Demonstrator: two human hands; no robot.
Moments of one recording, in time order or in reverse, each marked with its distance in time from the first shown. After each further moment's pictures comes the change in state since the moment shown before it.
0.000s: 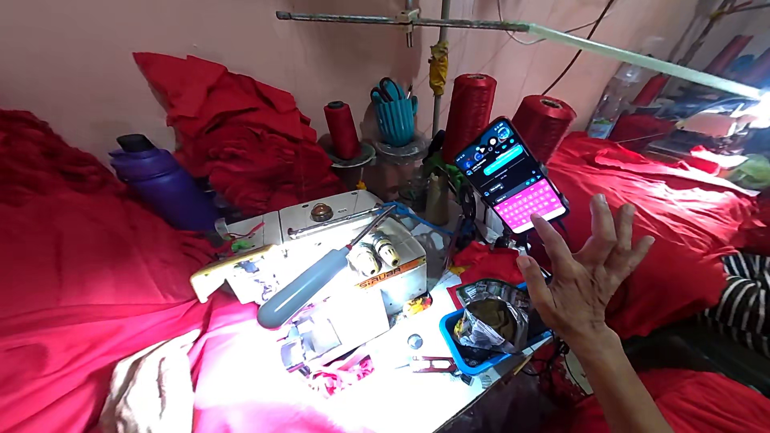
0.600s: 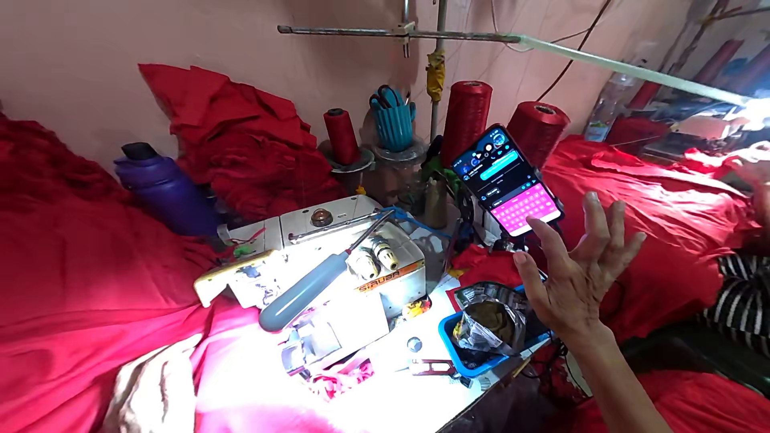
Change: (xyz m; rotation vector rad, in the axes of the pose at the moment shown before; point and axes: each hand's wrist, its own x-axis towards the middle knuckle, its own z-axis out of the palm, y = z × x) left_hand 0.000 0.003 0.000 -0.012 -0.002 -0.017; right_hand 0.006 -0.002 0.001 0.016 0.035 -0.016
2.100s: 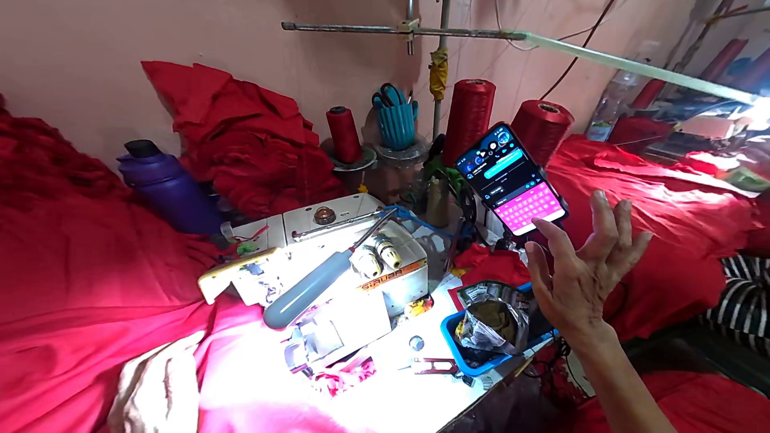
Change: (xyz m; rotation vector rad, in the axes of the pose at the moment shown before) left_hand 0.000 -0.006 0.002 0.014 0.023 0.030; right_hand 0.002 -0.001 0.000 -0.037 0.015 -0.005
